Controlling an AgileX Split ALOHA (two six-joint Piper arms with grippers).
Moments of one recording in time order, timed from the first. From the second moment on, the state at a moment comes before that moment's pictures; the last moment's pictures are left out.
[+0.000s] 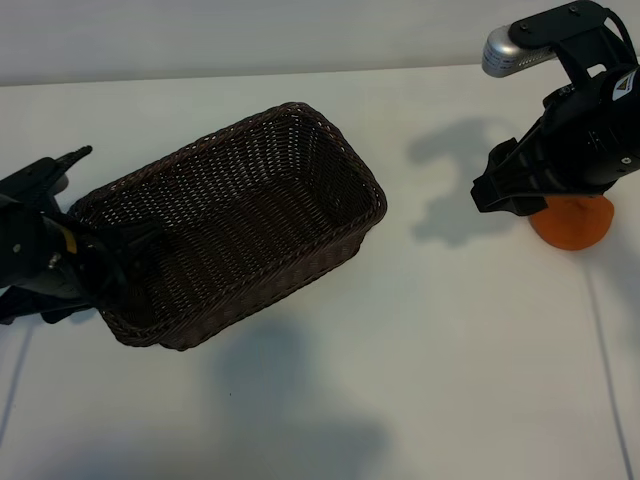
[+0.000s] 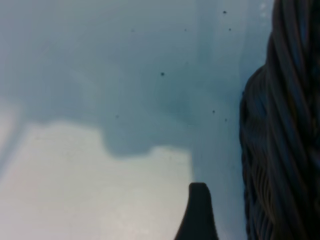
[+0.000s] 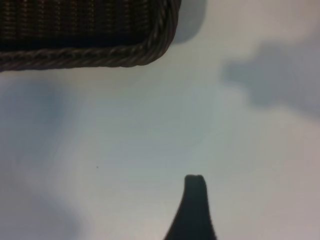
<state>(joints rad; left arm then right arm) -0.26 1.54 -0.66 0.17 0.33 -0.91 0.24 1.42 -1.09 0.29 0.84 -0.22</state>
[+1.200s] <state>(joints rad) -0.26 1.39 -0.65 0.04 0.29 -0.83 0.24 1.42 -1.09 0.29 0.86 -0.22</state>
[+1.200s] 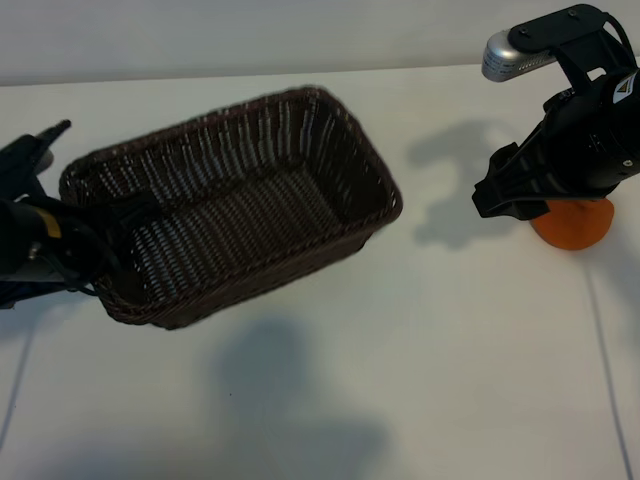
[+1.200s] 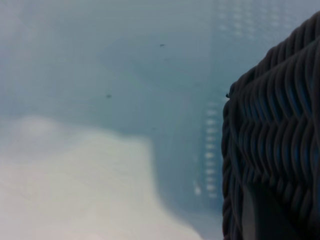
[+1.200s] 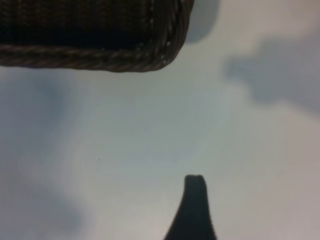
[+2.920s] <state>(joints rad) -0.32 1.99 -1.25 -0.37 0.43 -0.14 0.24 1.42 -1.09 0.29 0.88 -0.22</state>
